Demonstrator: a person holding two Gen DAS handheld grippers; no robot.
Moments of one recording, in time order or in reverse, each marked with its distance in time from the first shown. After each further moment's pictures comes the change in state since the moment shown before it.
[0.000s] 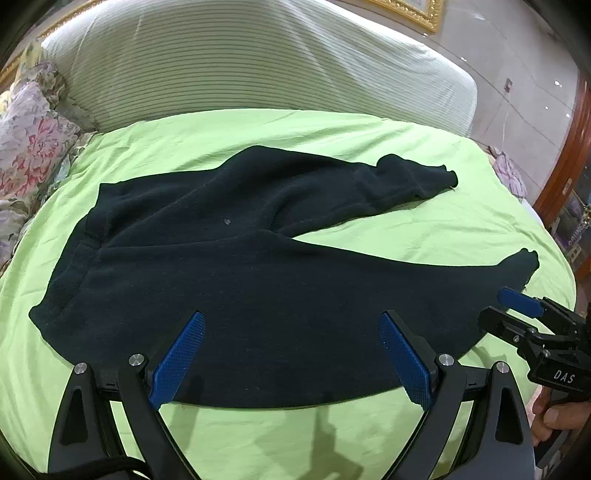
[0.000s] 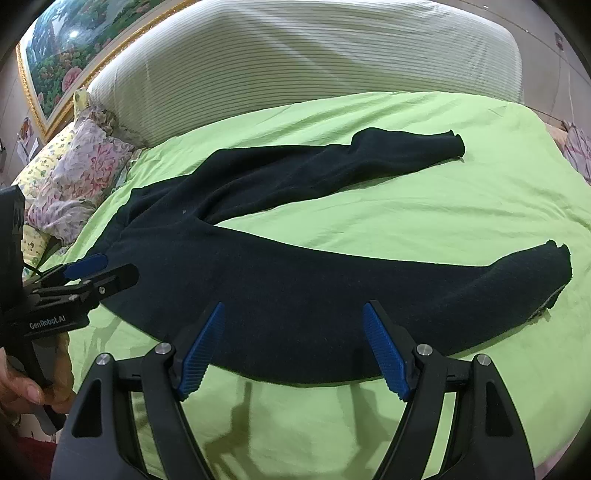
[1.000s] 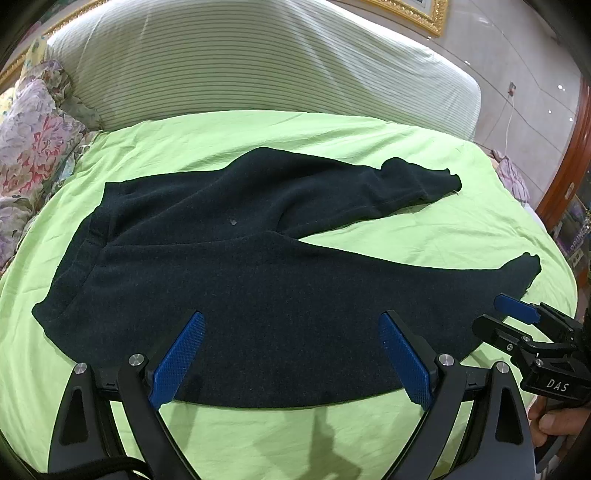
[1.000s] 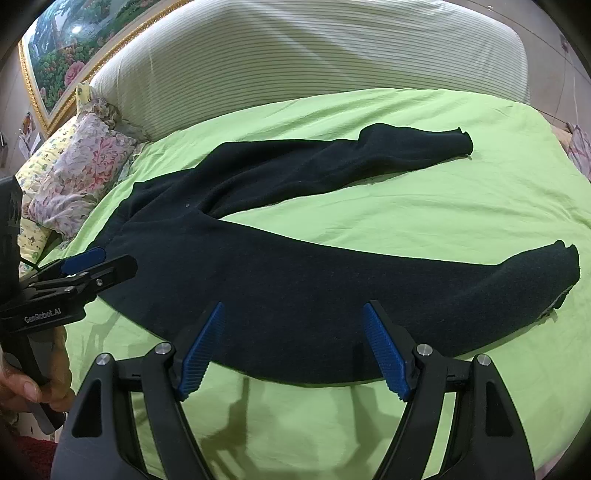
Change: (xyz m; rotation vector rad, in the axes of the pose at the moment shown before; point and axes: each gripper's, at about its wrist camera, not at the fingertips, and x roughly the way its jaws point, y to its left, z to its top) left arm -0.001 0.004 0.001 -0.014 -0.006 0.006; right arm 0.004 0.006 -0.001 -0.006 0.013 0.007
